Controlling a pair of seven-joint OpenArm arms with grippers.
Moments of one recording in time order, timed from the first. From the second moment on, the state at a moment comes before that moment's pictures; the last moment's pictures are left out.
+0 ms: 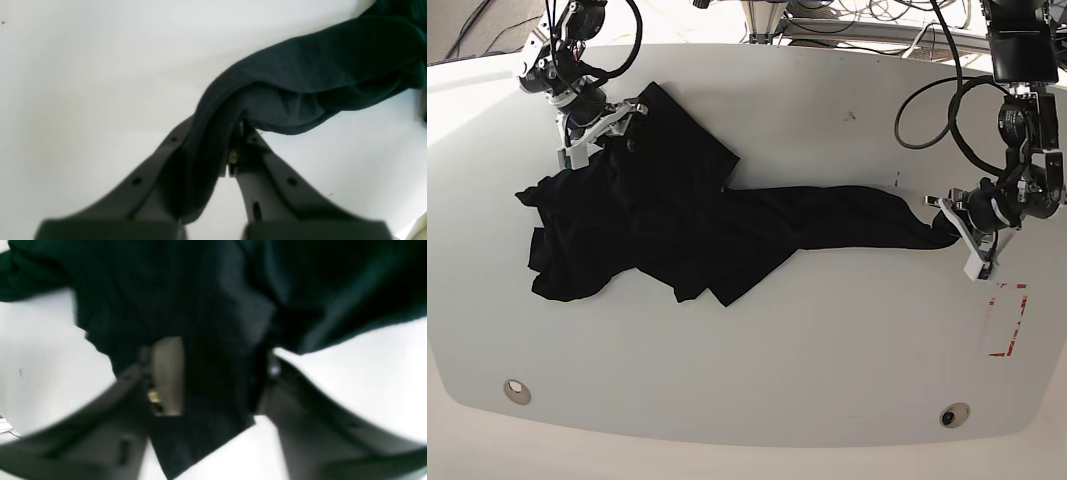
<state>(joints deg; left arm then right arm) -3.7 -28.0 -8.1 92.3 -39.2 -18.5 64.8 -17.0 -1.3 35.0 93.7 33.3 40.6 -55.9</state>
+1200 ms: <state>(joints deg) -15.9 -28.4 -8.0 102.9 -39.3 -18.8 60.0 -13.3 8.4 45.0 113.6 43.5 40.4 -70.9</state>
